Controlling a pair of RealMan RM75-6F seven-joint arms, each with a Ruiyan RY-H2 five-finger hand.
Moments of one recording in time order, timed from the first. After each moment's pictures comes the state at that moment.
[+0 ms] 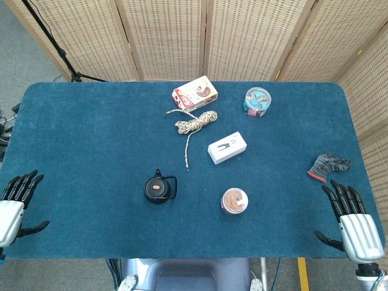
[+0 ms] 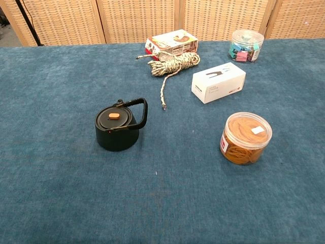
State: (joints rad) left arm -0.08 -1.04 0.03 -1.68 1.60 1.48 -0.06; right arm 0.01 -1.05 0.00 -1.78 -1.67 1.57 -0.08
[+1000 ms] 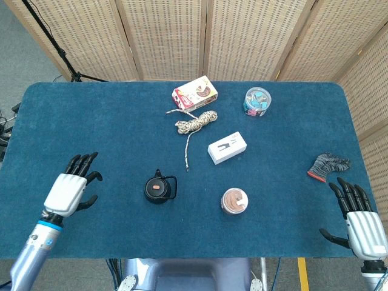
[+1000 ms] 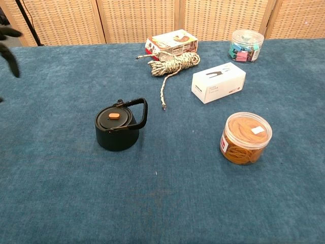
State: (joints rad) left arm -0.35 -1.21 -0.12 -1.91 1.33 1.19 0.44; right arm 0.02 -1.02 0.01 -1.77 -1.62 1.54 -0.02
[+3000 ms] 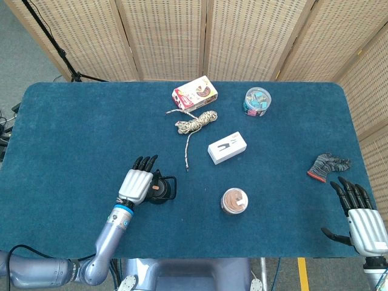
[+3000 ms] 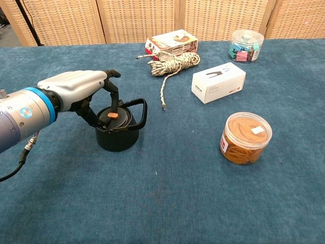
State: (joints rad) left arm -0.70 -1.69 -0.18 -1.72 0.85 1.19 0.76; right arm 0.04 -1.00 0.01 -1.76 -1.58 1.50 0.02
